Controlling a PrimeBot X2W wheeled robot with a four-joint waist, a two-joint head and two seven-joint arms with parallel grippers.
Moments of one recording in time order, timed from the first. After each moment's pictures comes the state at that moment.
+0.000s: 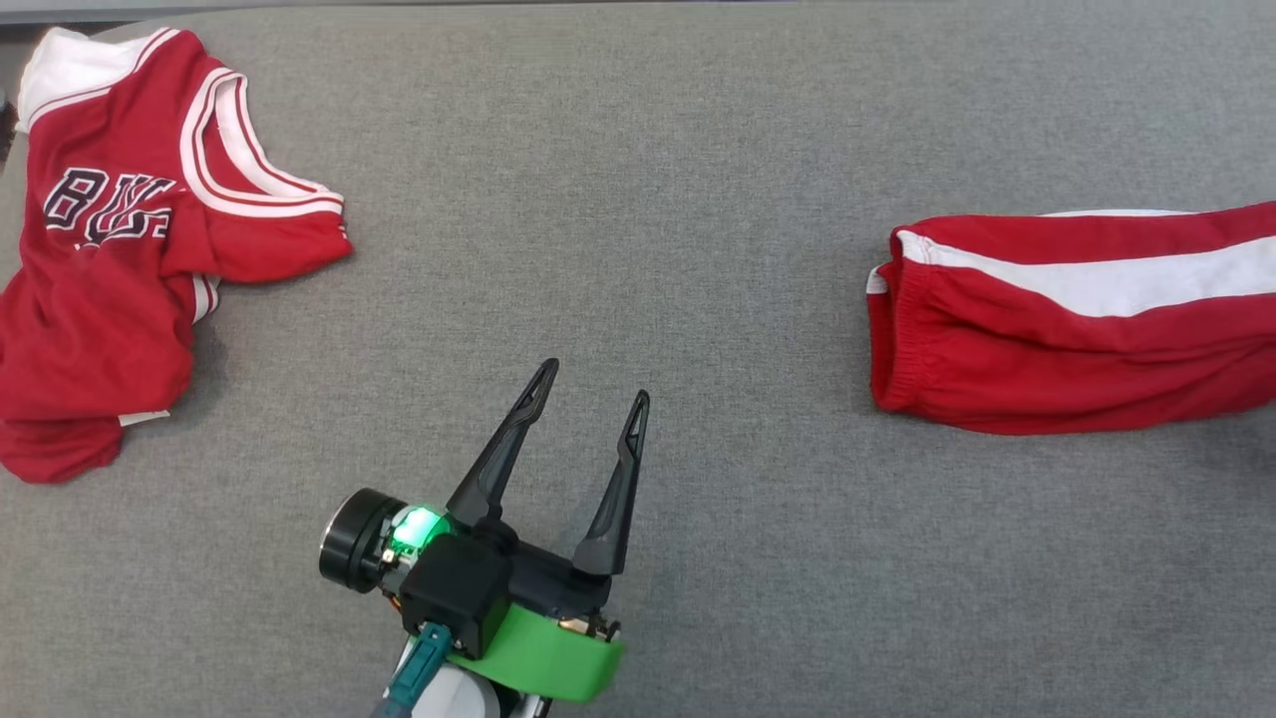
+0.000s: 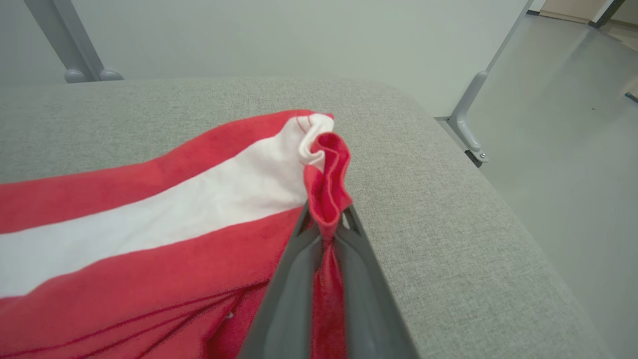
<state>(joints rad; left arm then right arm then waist) -0.13 0.05 -0.45 -0.05 -0.11 -0.02 -0.26 -0.50 -0.46 -0.27 0.76 0.19 0.13 -0.13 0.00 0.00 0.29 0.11</state>
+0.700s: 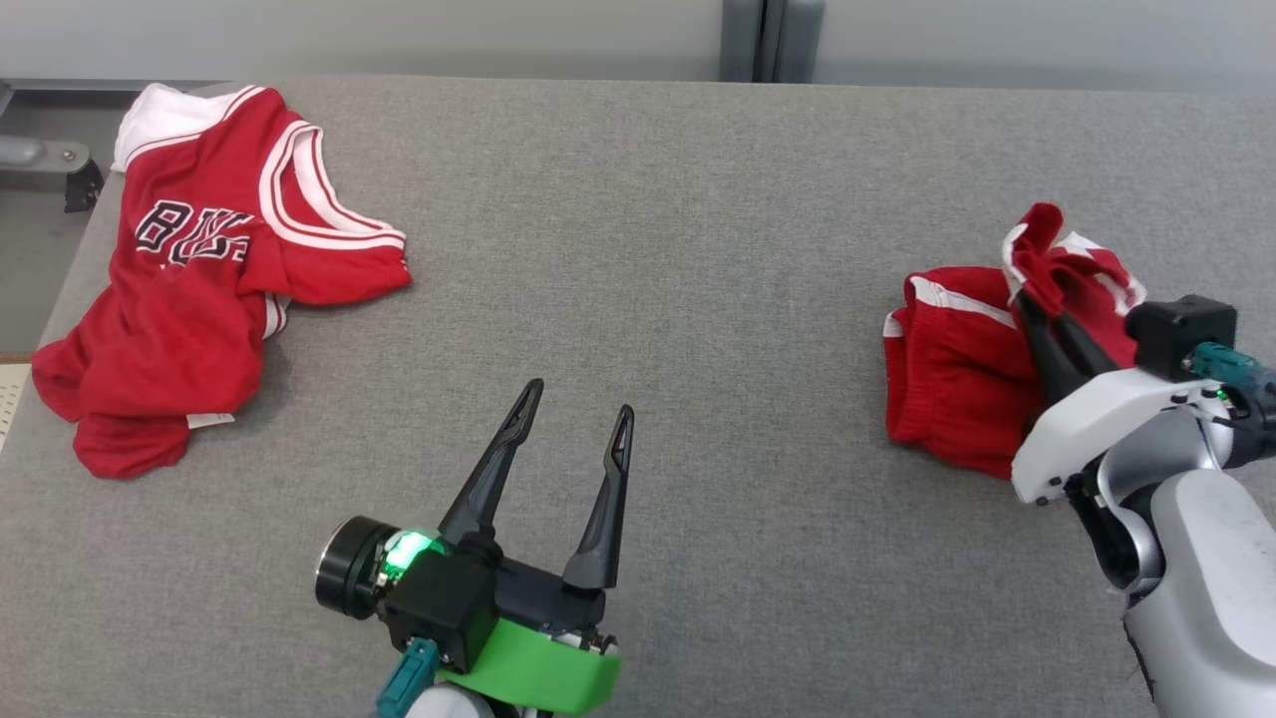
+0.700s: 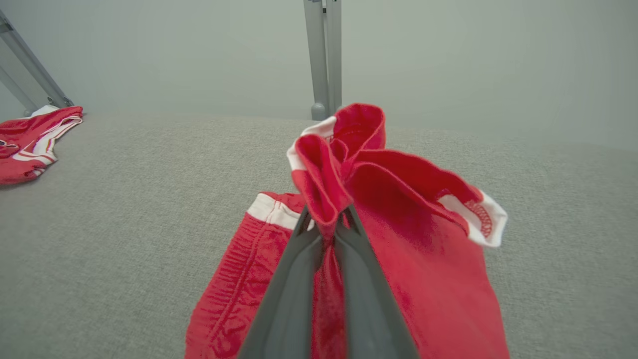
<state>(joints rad) -0.09 0.05 -0.44 -0.06 -0.16 0.00 -0.26 -0.34 -0.26 0.06 0.29 0.29 0.13 0.06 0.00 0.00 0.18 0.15</state>
